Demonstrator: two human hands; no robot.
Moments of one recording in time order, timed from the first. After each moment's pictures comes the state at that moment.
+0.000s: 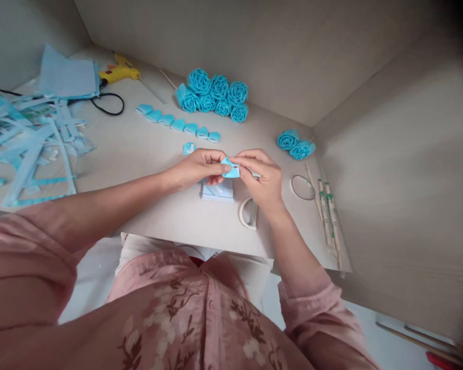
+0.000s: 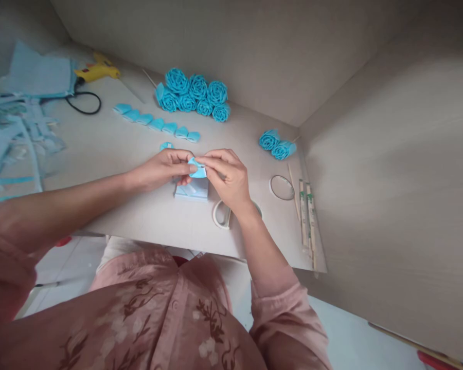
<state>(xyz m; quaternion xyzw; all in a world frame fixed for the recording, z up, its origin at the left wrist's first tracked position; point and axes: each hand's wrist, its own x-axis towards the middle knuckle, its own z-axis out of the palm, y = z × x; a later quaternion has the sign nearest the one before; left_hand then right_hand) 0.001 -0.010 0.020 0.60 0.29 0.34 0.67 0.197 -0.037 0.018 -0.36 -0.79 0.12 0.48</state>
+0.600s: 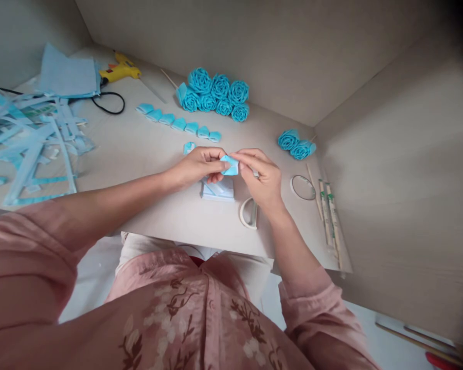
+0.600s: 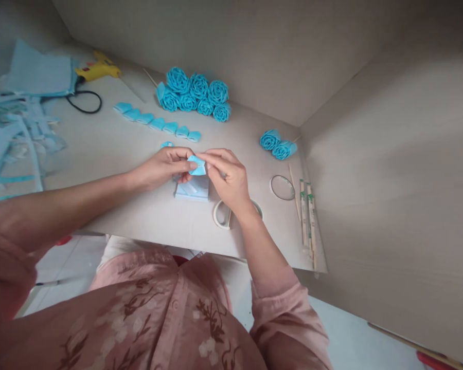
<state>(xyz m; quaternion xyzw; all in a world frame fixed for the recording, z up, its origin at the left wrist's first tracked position) 0.002 -0.011 0.021 0.58 0.31 0.36 0.66 0.197 -0.036 0.014 -0.41 -0.76 0.17 0.47</state>
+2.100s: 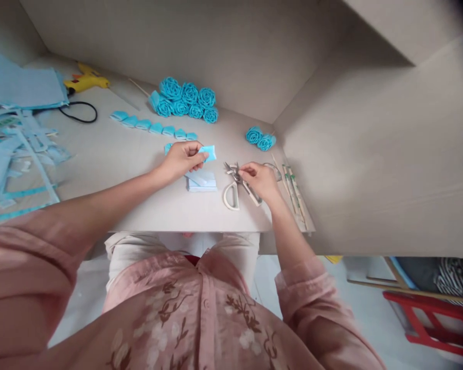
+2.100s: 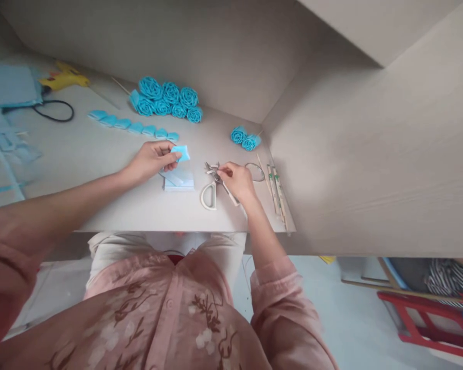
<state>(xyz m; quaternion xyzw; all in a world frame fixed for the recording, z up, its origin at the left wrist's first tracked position) 0.003 -0.005 0.013 0.64 0.36 0.42 0.54 0.262 -0.066 0.003 -0.68 -0.65 0.14 0.31</state>
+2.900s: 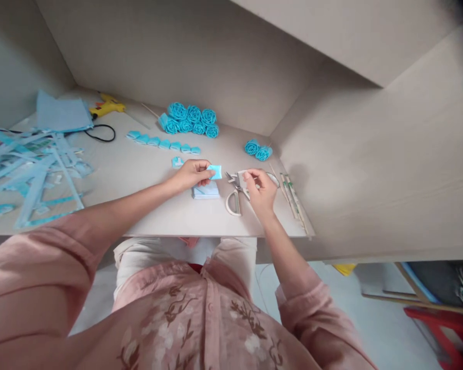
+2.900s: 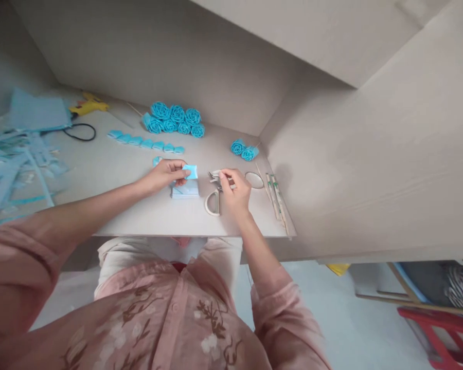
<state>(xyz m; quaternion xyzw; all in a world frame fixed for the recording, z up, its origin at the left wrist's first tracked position) 0.004 -0.012 0.014 0.64 0.31 0.36 0.60 0.225 -0.088 0.006 -0.54 -0.66 -0.02 0.52</state>
